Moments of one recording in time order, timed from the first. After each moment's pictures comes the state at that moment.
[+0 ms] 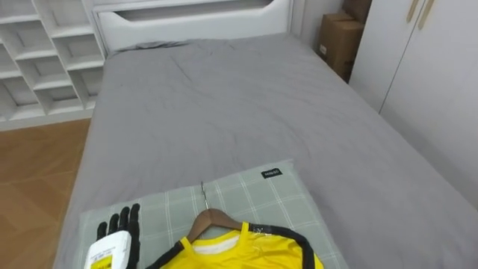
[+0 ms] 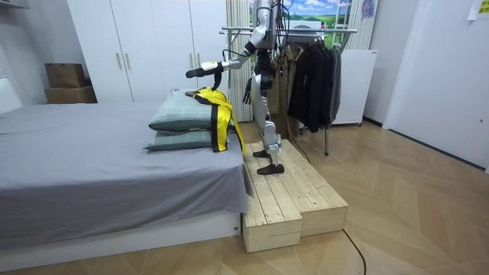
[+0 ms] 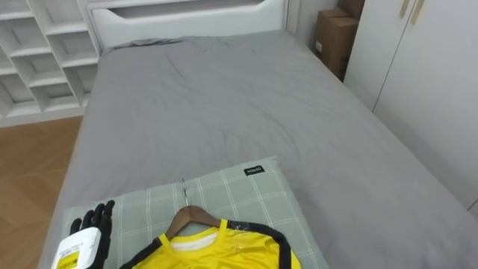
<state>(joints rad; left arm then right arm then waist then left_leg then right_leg) -0.07 0.22 -0.14 0.84 0.84 -0.05 0.60 -0.03 -0.24 0.23 1.35 0.39 -0.03 0.26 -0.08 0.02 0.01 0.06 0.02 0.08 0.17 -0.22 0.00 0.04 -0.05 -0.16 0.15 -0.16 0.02</state>
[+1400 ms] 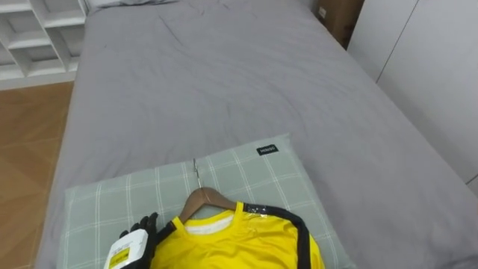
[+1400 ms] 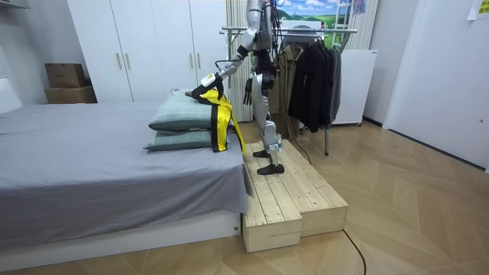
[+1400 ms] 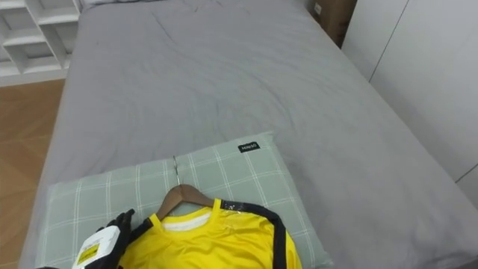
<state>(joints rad) -0.22 0.21 -0.22 0.96 0.70 -0.03 0.38 -0.11 -0.24 0.29 1.36 0.34 -0.02 0.26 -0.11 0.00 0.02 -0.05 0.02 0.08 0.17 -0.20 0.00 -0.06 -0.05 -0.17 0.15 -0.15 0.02</state>
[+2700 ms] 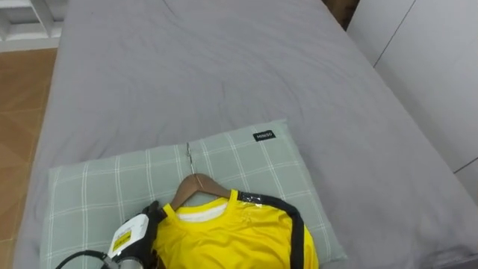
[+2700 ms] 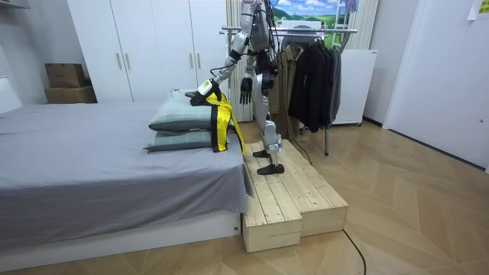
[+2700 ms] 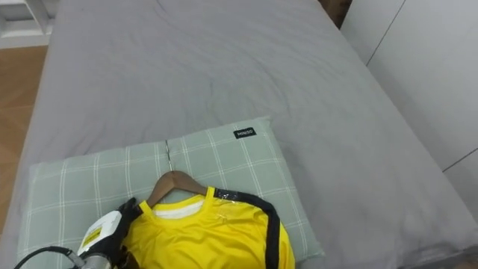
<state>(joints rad) -0.40 0.21 -0.18 1.14 0.58 -0.05 0.34 -0.23 -0.22 0.40 1.38 0.31 -0.03 0.26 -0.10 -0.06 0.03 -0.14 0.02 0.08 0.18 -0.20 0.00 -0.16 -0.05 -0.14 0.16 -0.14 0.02</state>
